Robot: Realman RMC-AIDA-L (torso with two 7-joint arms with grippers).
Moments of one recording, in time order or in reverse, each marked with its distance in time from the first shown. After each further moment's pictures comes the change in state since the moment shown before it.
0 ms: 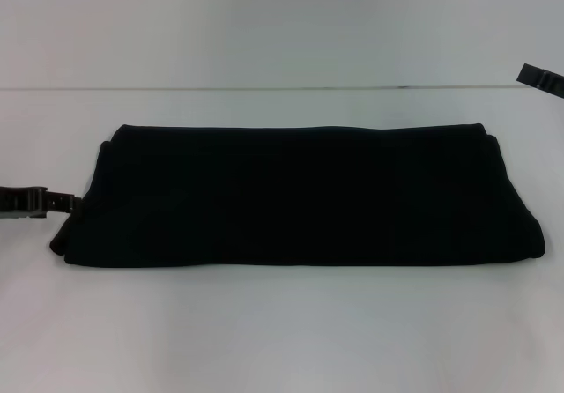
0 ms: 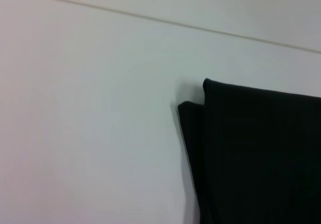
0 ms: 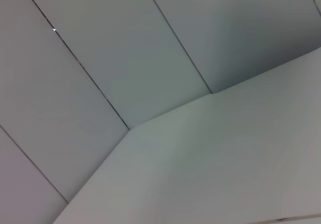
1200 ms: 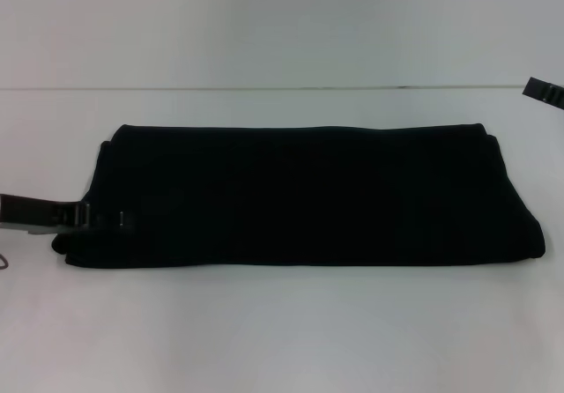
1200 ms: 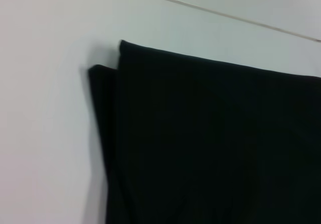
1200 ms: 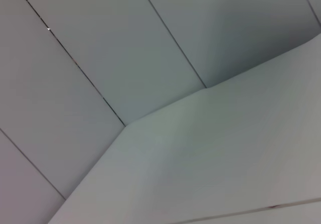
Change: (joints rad) left arm -0.021 -0.012 0.017 -0.070 -0.066 0.086 0.033; right arm -0.027 0.003 -0.001 0.000 0.000 -0.009 0.002
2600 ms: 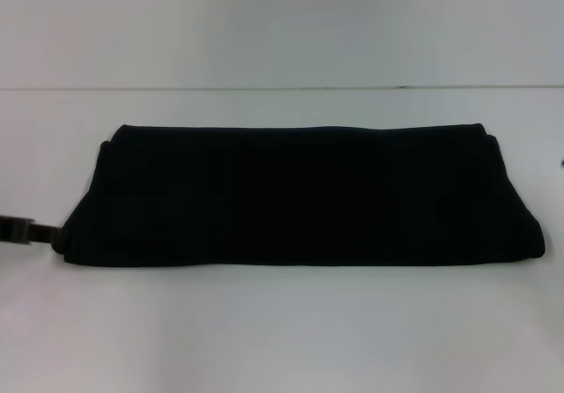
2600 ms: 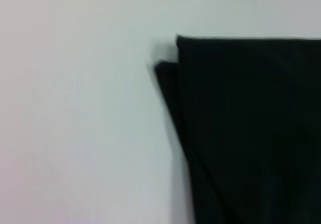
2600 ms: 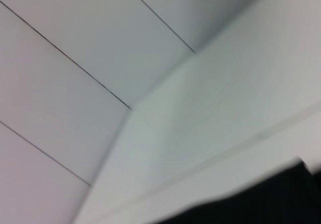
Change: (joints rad) left arm 0.103 -0.024 0.067 0.274 0.085 0.055 0.023; right arm -0.147 -0.016 0.067 0.015 -0.036 -0.195 0.099
